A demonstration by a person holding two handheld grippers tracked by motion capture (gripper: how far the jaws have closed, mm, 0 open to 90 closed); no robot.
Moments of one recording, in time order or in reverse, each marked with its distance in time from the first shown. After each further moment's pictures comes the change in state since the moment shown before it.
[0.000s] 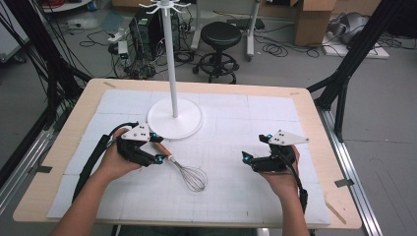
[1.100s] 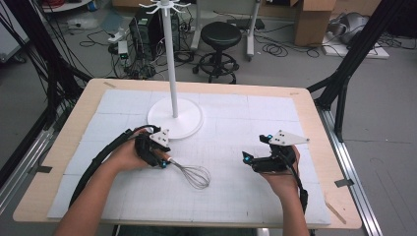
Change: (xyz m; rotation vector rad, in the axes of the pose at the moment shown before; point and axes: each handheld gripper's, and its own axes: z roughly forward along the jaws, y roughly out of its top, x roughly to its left) left arm 0.019 -0.008 0.057 0.308 -0.175 0.140; right arm 0.000 -0.001 -0.001 0.001 0.001 0.009
